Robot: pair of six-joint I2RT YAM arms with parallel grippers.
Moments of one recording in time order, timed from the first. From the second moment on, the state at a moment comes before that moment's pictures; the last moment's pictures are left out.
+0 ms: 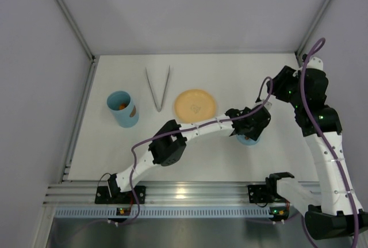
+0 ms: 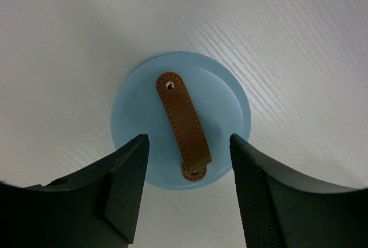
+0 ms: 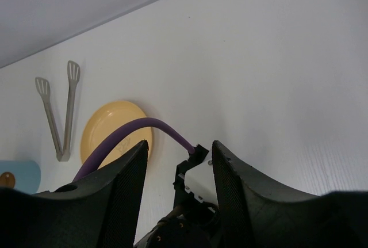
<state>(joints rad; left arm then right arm) -1.17 2.45 2.20 -0.62 -0.23 -0.42 0.09 0.94 1.21 -0.66 0.05 0.43</state>
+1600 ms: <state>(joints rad) -1.05 2.31 1.97 -0.59 -0.36 -0.44 0.09 0.91 1.17 -0.67 0.02 0.44</state>
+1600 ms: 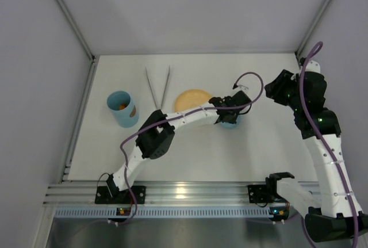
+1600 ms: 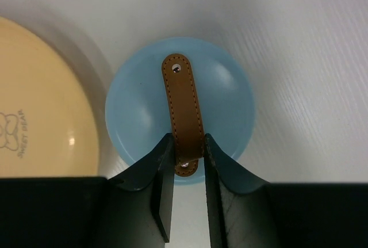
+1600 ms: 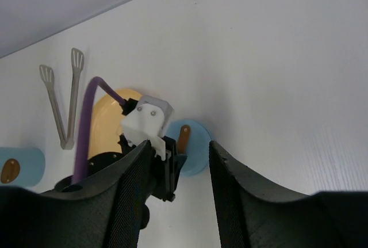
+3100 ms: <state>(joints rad) -0.20 1.37 1.40 -0.95 -0.27 -0.39 0.37 1.34 1.23 -0.50 -0.08 0.46</state>
